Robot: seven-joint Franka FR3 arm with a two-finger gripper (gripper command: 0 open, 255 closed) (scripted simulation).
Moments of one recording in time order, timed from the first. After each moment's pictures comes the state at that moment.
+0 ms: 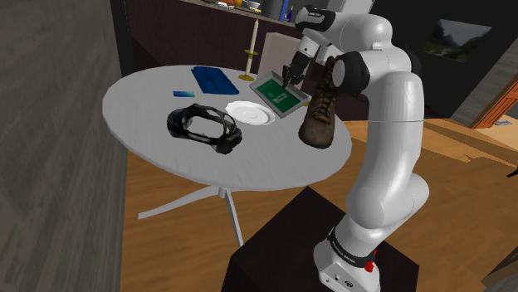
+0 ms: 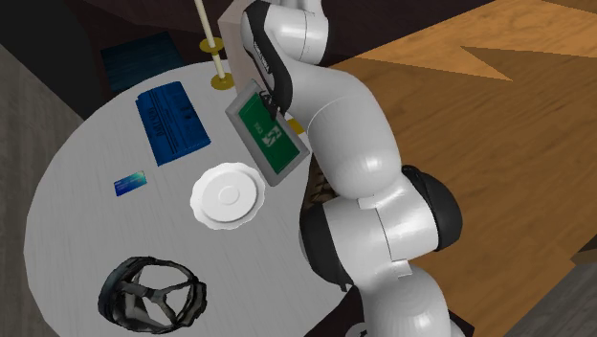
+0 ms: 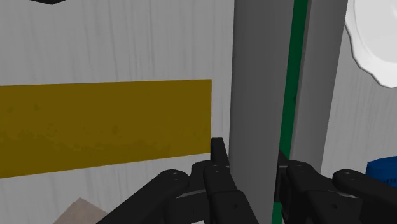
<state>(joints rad) -0.34 0.51 -0.44 -1.19 0.46 1.53 -0.34</state>
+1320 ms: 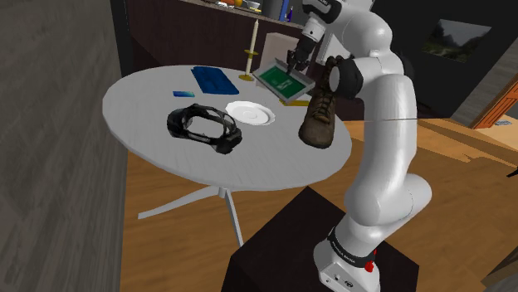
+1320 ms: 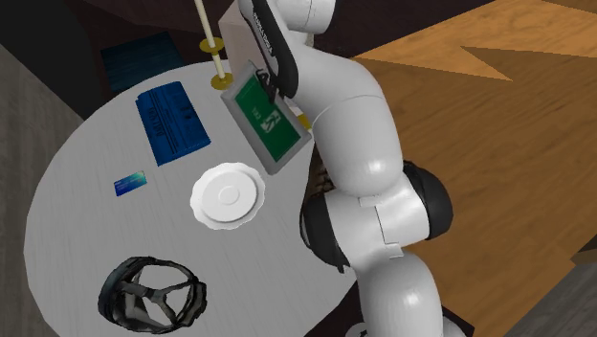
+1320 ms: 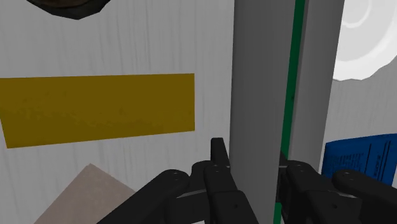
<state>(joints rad) -0.42 0.59 -0.42 -0.87 0.50 1.31 -0.28</state>
